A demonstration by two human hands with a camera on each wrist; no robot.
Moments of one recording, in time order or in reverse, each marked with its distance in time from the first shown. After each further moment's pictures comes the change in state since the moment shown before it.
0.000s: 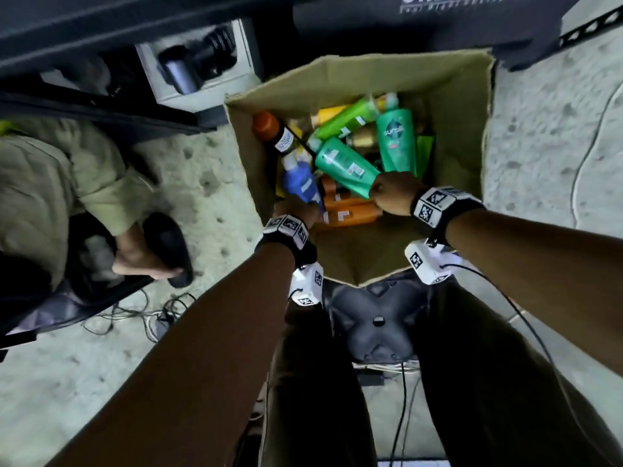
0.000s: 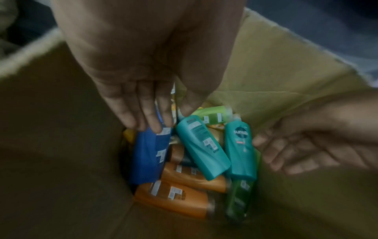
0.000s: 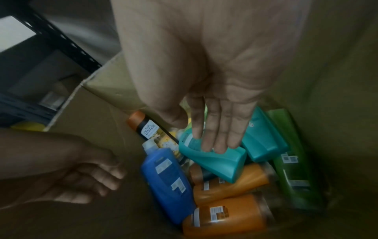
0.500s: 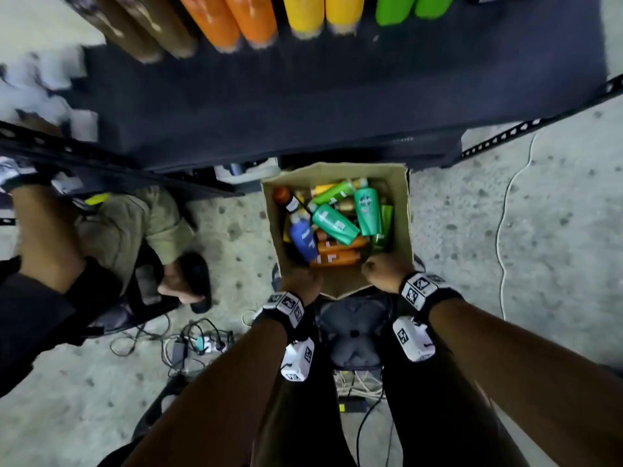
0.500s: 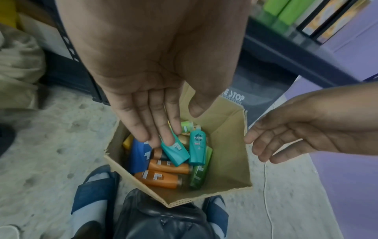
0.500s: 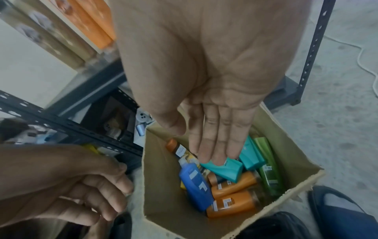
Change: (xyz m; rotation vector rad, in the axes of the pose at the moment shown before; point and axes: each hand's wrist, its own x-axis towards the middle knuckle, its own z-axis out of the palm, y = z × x) left_hand -0.248 0.005 -0.042 0.249 -0.015 0.253; right_hand -0.241 -0.026 -0.062 0.079 -0.034 0.005
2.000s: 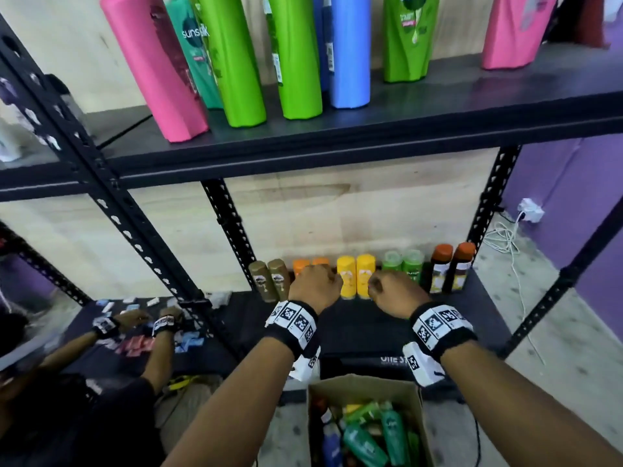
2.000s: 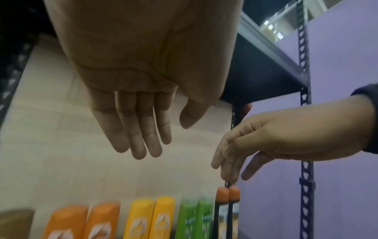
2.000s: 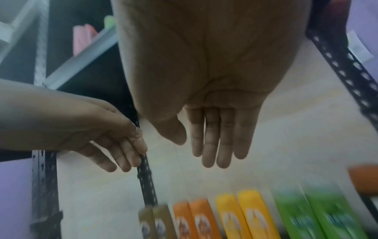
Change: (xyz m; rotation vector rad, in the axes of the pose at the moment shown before) left_hand -0.328 0.110 -0.334 -0.139 0.989 0.291; right_hand -0.319 -0.179 -0.272 -0.106 0.843 -0.523
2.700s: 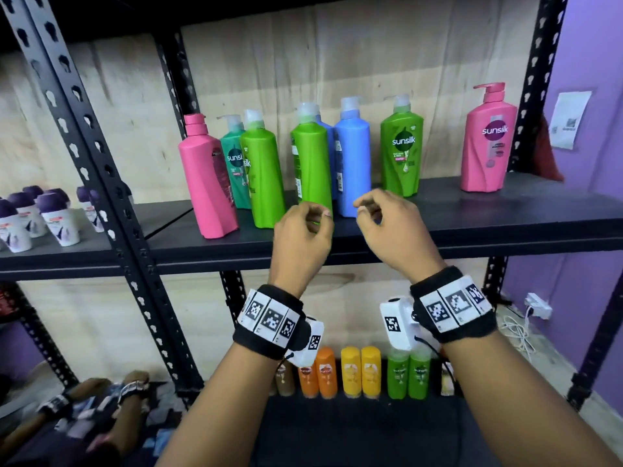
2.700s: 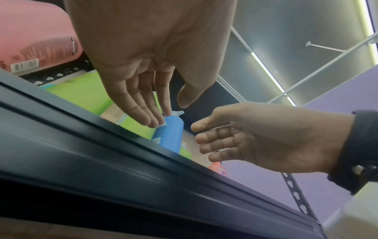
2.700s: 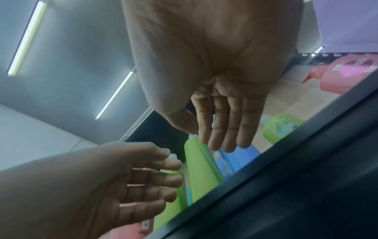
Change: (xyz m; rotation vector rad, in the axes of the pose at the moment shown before) left_hand 0.001 0.104 -0.219 -0.458 0.842 0.446; right_hand 0.005 -0.153 -0.229 0.286 0.832 -0.507
